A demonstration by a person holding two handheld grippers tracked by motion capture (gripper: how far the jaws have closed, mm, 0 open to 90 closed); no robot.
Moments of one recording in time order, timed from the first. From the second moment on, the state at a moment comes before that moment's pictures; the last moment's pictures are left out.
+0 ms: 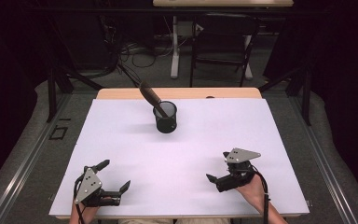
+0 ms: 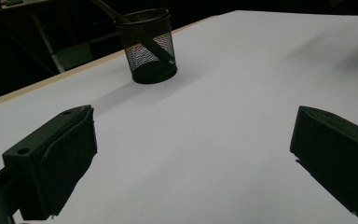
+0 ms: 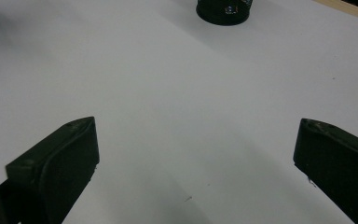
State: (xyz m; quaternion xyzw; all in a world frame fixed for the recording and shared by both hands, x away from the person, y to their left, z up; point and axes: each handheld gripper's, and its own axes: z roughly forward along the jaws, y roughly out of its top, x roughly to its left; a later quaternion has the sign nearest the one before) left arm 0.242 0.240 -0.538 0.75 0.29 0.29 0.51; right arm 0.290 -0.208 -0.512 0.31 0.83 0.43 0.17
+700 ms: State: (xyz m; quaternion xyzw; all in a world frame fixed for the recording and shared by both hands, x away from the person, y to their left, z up) left arm 0.243 0.239 -0.539 0.75 0.30 0.28 0.51; right arm 0.262 -0.234 -0.518 0.31 0.82 0.44 0.20
